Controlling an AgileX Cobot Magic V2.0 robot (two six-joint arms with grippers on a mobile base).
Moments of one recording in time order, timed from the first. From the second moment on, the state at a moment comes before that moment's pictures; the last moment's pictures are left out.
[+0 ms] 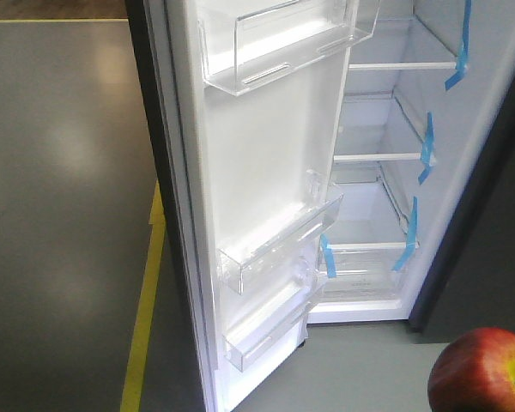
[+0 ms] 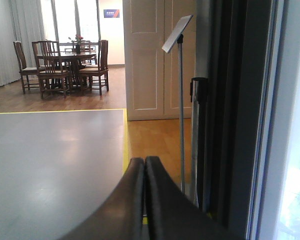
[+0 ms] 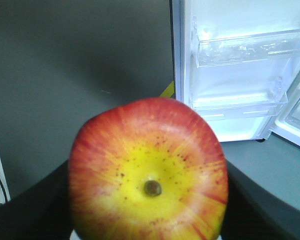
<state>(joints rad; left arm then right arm) -0.01 -0.01 0.02 0.11 0.03 -0.16 0.55 0.55 -0.77 0.21 1.00 -0.07</state>
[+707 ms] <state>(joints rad) -0.01 -0.01 0.02 0.11 0.03 -0.16 0.55 0.55 -0.77 0.21 1.00 -0.07</state>
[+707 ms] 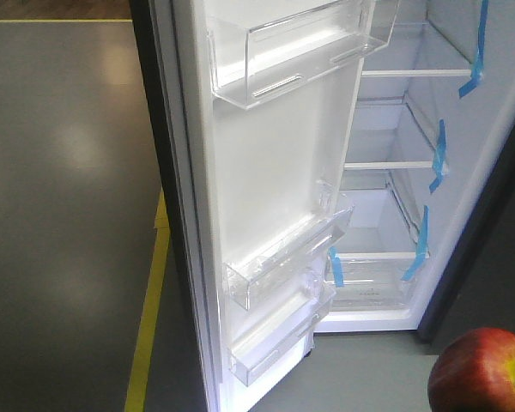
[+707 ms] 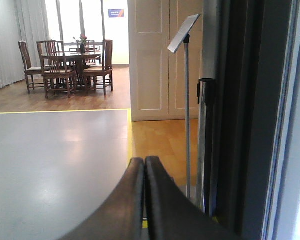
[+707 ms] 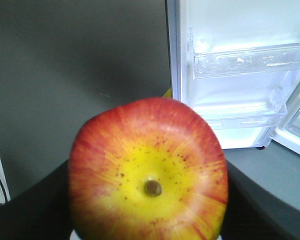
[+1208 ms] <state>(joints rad) -0.01 -0.01 0.02 0.11 0.03 -0.16 0.55 0.55 -0.77 0.21 1.00 -0.07</state>
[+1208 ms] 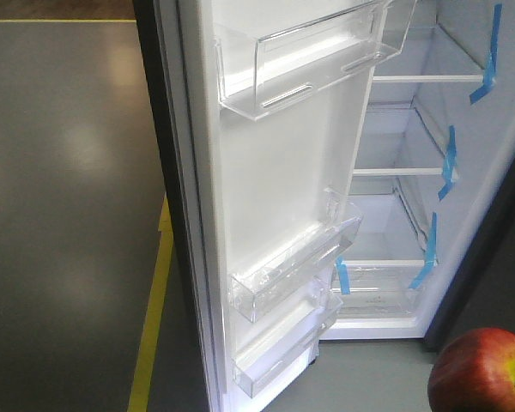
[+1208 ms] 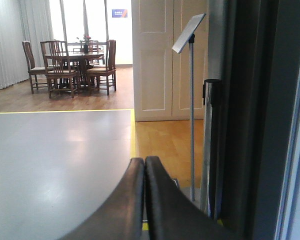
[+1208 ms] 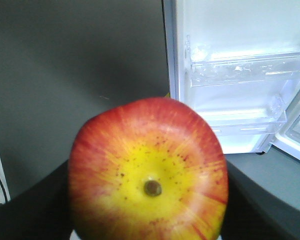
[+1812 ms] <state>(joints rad) -0.01 -0.01 0.02 0.11 0.03 -0.16 0.55 0.55 -0.77 0.21 1.00 -0.07</state>
